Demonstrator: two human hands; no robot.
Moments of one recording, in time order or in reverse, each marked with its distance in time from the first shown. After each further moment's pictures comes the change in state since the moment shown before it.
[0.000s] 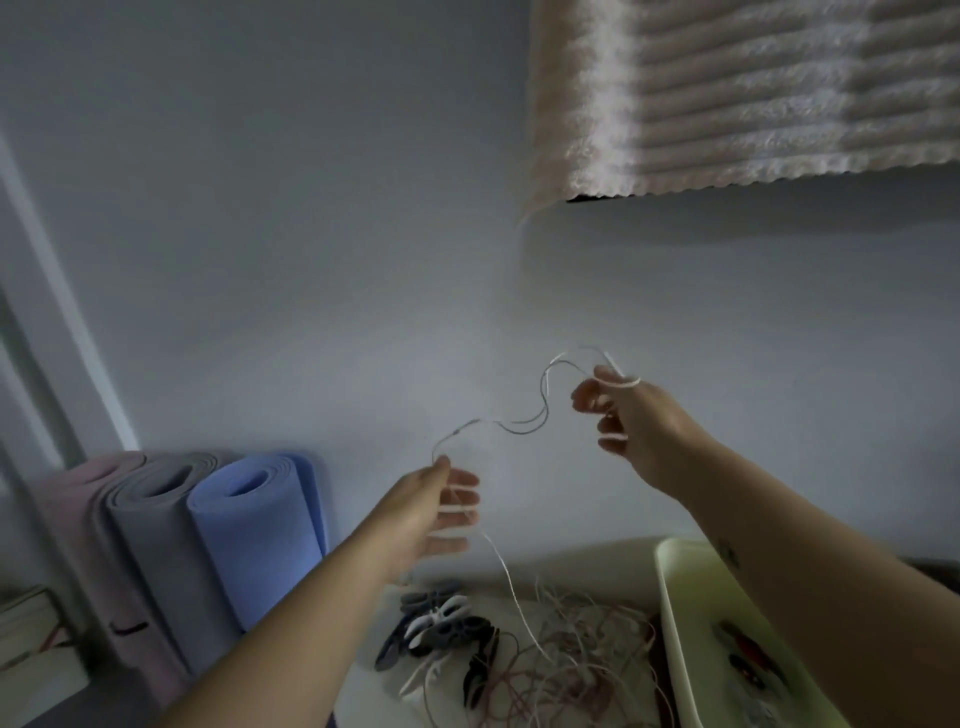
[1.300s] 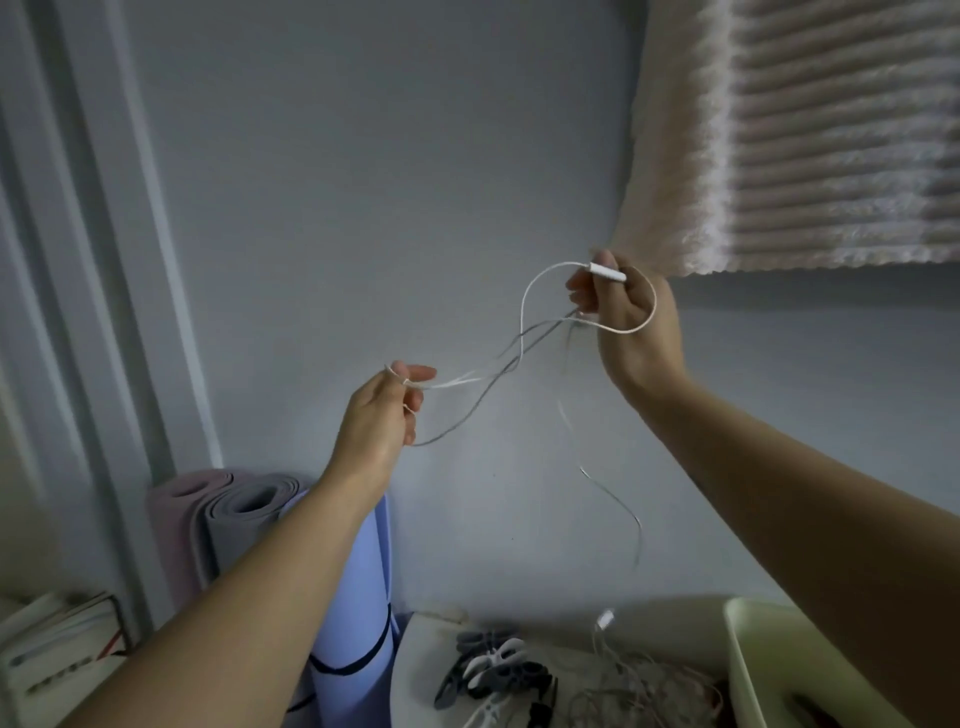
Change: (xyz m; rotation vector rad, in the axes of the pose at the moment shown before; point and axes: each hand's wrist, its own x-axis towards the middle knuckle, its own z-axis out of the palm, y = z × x) left_hand -0.029 0.085 -0.098 -0.113 0.338 0.704; right_hand -0.014 -0.100 0.102 -0.130 0.190 -0.998
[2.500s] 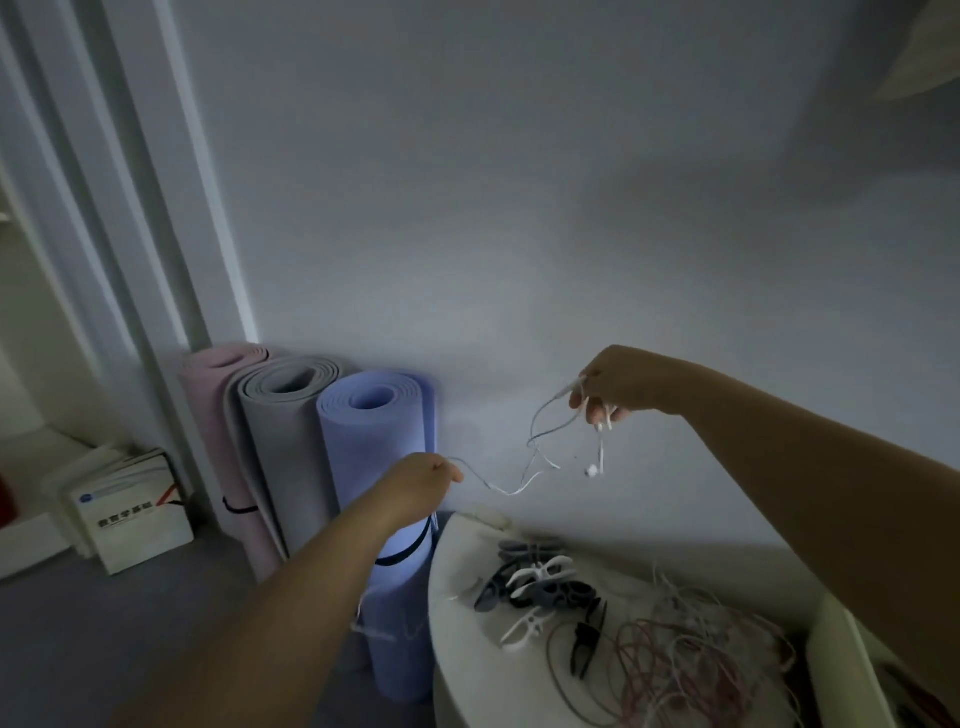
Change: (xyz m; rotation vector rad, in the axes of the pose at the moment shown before) left_hand -0.016 -0.173 -0.066 0.754 -0.425 -0.603; right_hand -0.056 0.144 0.084 -0.620 -1.158 0.693
